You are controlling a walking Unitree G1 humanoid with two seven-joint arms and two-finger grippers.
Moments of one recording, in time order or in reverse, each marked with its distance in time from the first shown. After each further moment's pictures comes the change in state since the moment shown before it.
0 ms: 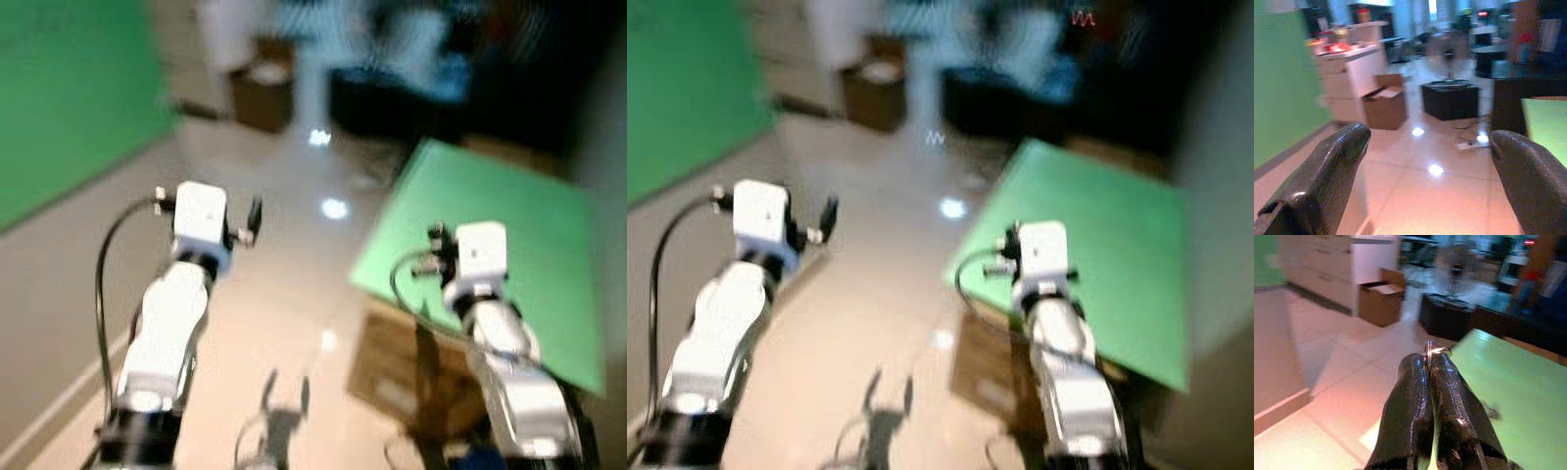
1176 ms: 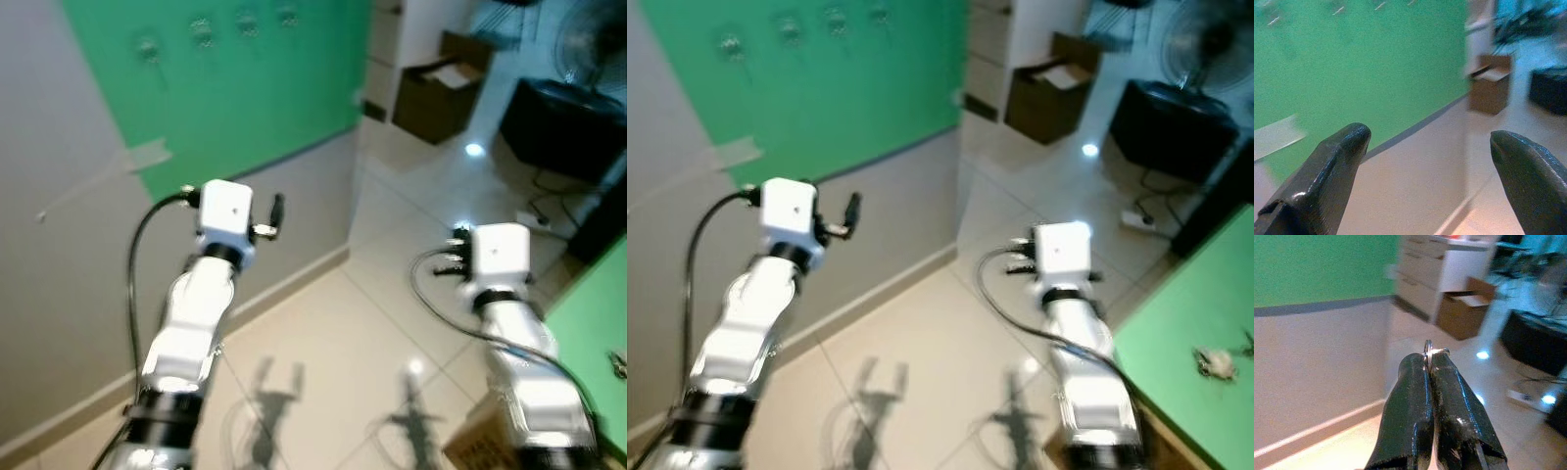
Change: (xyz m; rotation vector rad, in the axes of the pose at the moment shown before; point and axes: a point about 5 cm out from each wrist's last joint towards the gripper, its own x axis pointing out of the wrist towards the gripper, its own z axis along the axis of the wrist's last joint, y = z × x) left arm 0.012 -0.004 -0.009 0.007 0.027 0.024; right arm 0.007 -0.001 -0.004 -0.014 0.019 -0.014
